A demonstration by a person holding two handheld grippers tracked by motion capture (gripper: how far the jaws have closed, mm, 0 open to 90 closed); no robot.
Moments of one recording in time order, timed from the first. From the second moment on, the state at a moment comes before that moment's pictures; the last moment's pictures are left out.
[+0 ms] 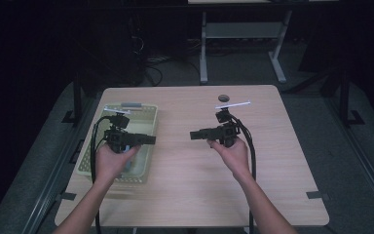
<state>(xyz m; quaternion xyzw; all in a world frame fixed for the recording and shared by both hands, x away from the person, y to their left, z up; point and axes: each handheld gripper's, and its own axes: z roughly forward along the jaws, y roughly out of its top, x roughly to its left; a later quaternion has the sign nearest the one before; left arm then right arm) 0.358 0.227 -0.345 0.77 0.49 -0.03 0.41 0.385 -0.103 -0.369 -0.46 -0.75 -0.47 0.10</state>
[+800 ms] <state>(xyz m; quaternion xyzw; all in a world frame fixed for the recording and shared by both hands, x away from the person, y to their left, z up) 0.351 0.191 -0.346 0.78 0.46 -0.03 0.43 0.373 -0.147 -0.377 -0.48 -0.73 -0.47 0.09</state>
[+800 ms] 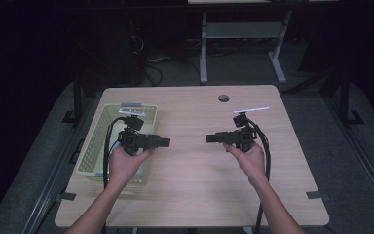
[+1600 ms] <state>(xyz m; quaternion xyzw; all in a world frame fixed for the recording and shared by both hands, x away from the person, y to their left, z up) 0.339 0.162 -0.352 0.78 0.44 -0.05 0.45 0.359 -0.179 -0.390 -0.50 -0.73 -0.46 0.08</state>
